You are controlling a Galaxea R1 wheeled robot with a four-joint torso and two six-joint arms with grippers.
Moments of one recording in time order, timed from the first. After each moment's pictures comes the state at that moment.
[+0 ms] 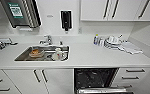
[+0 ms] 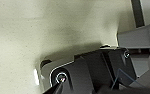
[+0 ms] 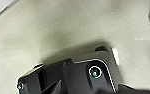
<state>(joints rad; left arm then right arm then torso) 1.23 2.20 -1.66 0.07 0.14 -0.05 -1.18 2.36 -1.87 -0.18 -0.22 0.52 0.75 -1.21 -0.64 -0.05</state>
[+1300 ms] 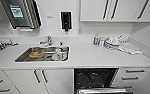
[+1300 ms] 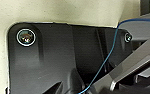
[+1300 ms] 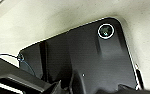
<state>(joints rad) 1.51 2.65 -2.11 0.06 -0.08 -0.06 -1.49 2.55 -2.07 -0.27 0.08 0.42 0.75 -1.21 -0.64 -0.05</state>
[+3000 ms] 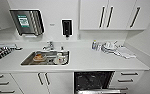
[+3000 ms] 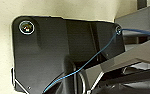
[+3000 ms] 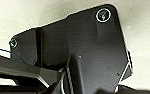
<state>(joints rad) 1.51 2.71 -2.20 0.06 -0.05 -0.06 -1.54 2.83 -2.49 -0.33 0.10 0.42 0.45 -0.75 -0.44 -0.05</state>
